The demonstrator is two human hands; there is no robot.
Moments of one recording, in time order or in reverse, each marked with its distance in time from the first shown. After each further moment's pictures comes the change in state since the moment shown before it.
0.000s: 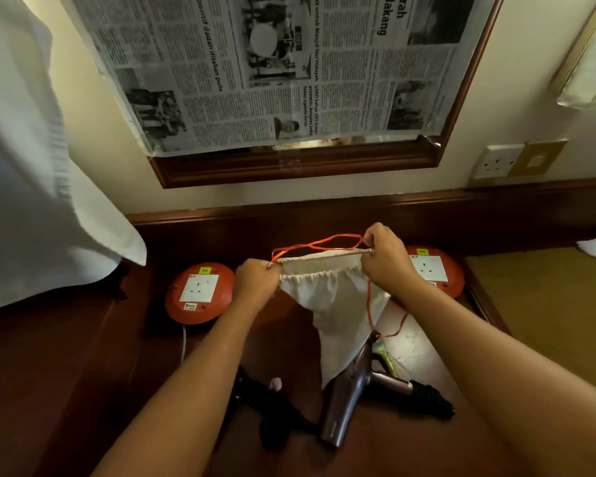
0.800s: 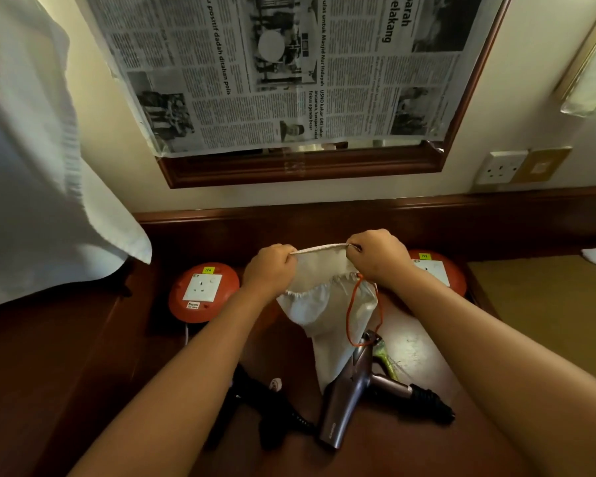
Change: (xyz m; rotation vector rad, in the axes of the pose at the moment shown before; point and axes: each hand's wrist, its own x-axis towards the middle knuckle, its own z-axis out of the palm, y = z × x) left_hand 0.003 0.023 0.002 0.277 -0.056 0.324; right_hand 0.006 -0.024 -0.007 -0.318 -0.158 -0.165
